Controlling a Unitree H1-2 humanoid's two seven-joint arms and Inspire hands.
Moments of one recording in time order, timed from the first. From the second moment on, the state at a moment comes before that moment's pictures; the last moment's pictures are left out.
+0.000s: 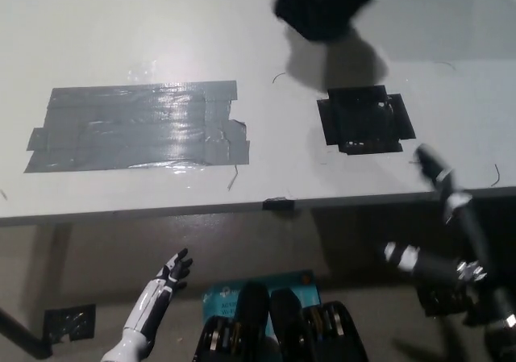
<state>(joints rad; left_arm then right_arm) -0.12 0.16 -0.11 0.39 0.07 -0.19 -0.10 -0.12 -0.15 0.02 -0.30 -0.12 -0.04 0.11</state>
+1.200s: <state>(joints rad) -0.10 0.17 -0.11 0.41 0.01 -0.23 -0.23 -0.92 -0.21 0.10 0.49 -0.49 0.09 -0.03</state>
